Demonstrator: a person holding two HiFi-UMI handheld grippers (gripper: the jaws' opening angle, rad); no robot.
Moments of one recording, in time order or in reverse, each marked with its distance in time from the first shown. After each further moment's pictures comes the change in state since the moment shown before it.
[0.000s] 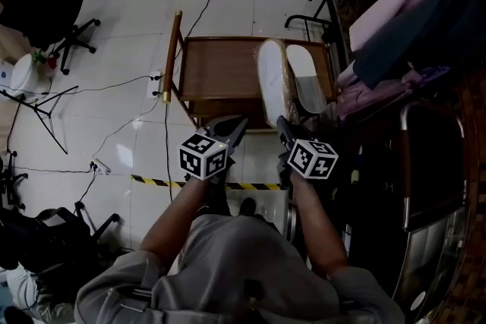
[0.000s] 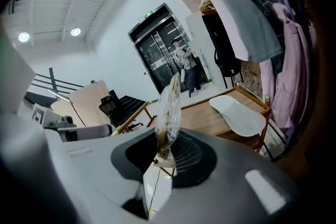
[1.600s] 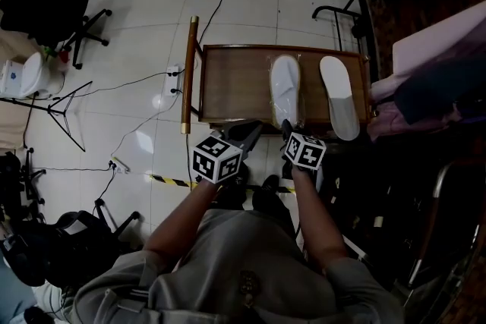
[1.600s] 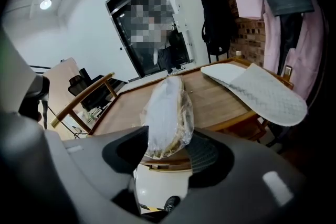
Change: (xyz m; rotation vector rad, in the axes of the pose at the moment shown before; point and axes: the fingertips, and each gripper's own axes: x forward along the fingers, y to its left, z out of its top) left arm 0.046 0.113 0.013 -0.056 0.144 0.003; right arm 0.176 -0.072 -0.068 0.031 0.239 -0.253
